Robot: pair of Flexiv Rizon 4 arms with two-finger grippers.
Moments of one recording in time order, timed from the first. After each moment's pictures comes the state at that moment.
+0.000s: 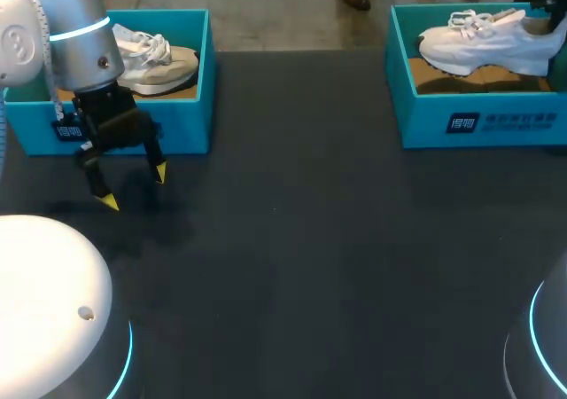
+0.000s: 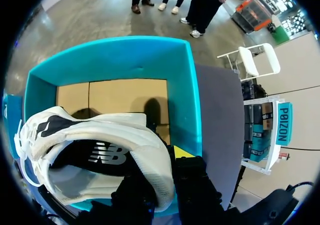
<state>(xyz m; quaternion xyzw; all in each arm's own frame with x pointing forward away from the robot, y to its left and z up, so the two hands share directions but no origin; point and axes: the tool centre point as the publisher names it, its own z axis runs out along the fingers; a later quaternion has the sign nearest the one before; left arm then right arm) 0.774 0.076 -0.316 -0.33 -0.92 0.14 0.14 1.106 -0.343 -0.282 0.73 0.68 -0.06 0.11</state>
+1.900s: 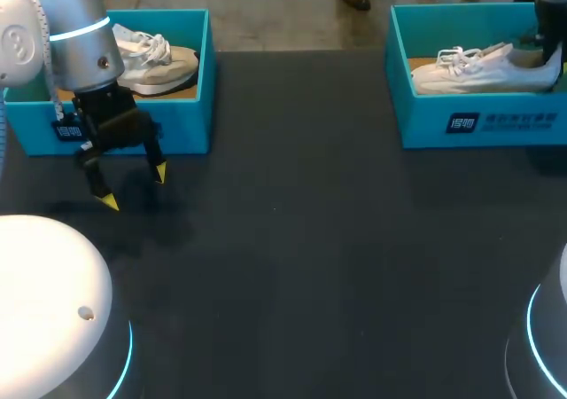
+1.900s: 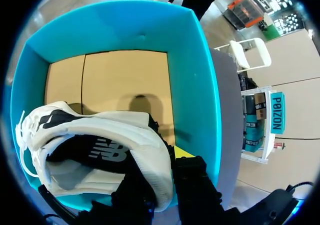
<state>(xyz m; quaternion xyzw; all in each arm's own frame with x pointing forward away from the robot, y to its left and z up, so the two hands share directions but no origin) 0.774 0.076 -0.316 -0.33 -0.92 0.14 0.14 1.042 -0.322 -0.310 0.73 0.66 -0.10 0.13</state>
